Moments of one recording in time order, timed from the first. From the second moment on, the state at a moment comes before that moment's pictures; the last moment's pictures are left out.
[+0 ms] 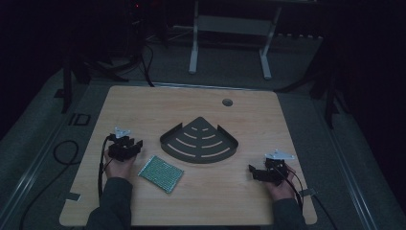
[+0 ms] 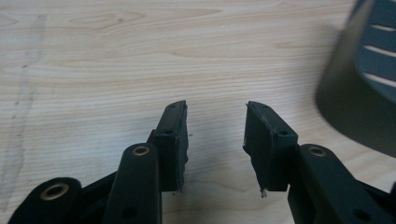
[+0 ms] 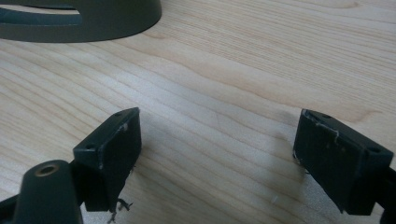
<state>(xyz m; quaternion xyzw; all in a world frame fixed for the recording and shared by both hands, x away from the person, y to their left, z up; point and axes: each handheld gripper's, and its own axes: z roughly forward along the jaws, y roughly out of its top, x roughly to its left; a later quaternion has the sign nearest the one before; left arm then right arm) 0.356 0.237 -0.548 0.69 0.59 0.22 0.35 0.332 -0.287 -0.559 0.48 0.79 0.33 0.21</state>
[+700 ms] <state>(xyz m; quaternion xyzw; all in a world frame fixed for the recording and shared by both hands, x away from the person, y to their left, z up) 0.316 0.206 -0.522 0.75 0.52 0.16 0.37 0.332 -0.287 -0.559 0.48 0.79 0.33 0.21</state>
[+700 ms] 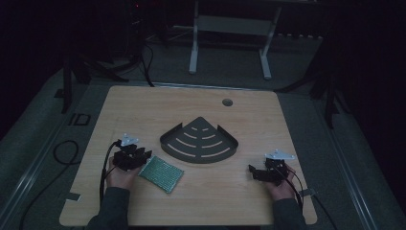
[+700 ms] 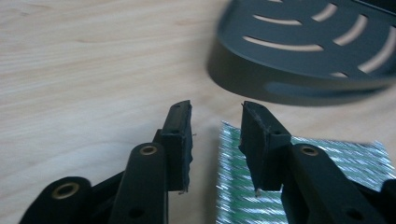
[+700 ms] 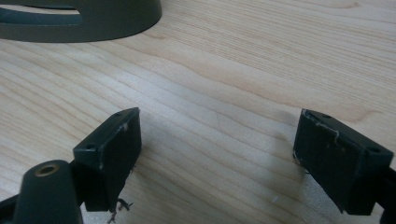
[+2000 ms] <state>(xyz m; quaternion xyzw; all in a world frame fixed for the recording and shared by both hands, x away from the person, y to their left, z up) 0.293 0.188 -0.527 0.81 0.49 0.15 0.28 0.332 -0.287 -0.559 0.48 0.79 0.33 0.21</state>
